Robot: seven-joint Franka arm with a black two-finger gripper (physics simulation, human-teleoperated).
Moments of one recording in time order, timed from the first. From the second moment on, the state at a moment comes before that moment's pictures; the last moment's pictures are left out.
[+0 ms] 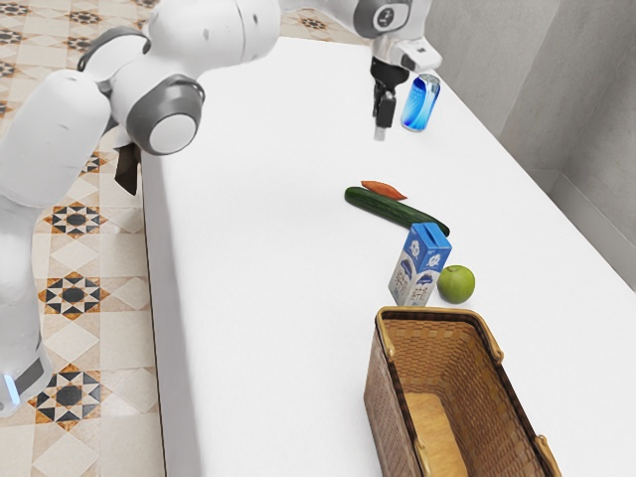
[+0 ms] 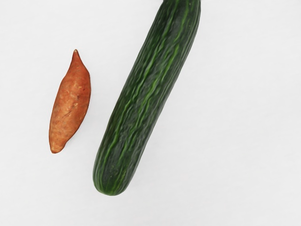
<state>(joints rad) 0.05 0.48 0.35 -0.99 -0.17 1.55 0.62</state>
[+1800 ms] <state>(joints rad) 0.18 0.72 0.12 -1.02 -0.16 1.83 1.15</state>
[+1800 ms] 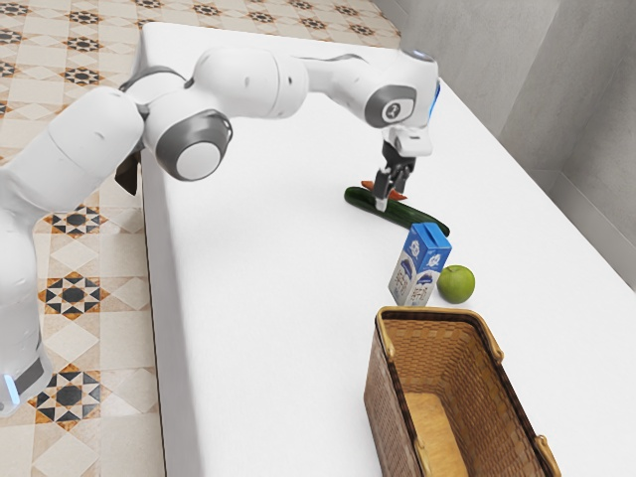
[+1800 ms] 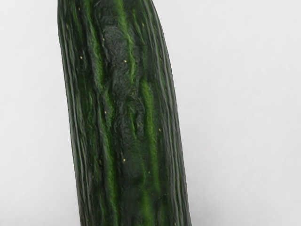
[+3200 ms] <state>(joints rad) 0.15 0.51 0.12 -1.02 -0.15 1.77 1.15</state>
